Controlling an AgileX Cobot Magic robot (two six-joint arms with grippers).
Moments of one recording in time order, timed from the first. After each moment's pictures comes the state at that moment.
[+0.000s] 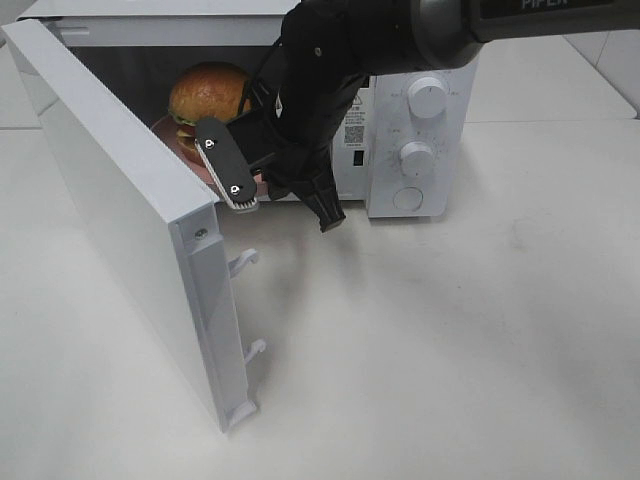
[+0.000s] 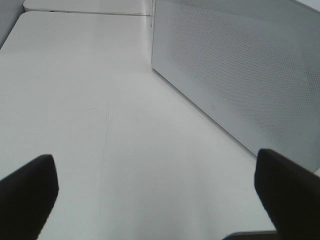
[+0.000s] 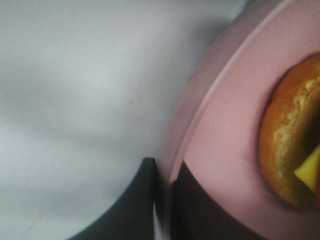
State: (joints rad) left arm 0.00 -0.01 -0.51 -0.10 1.08 0.01; right arm 0.69 2.15 -1.67 -0.16 0.60 -1.26
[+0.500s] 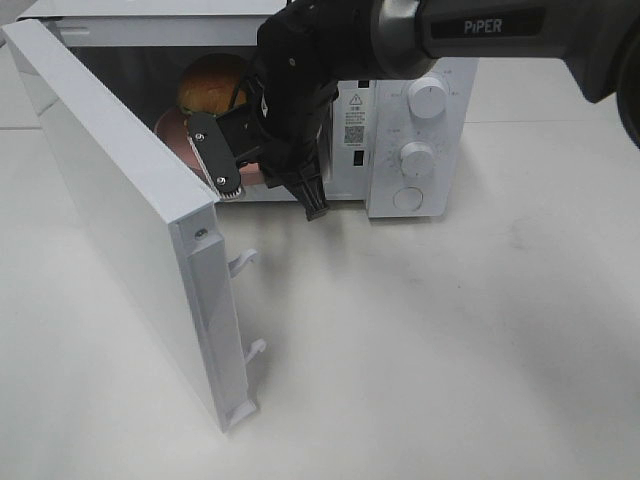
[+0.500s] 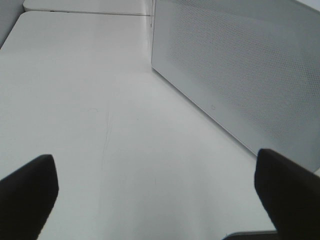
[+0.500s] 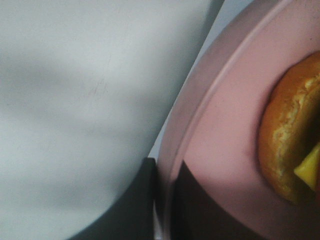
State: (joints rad) left arm 0.00 -0.01 -0.51 -0.10 1.08 0.01; right arm 0.69 2.26 -1.82 -0.27 0.65 -1.14
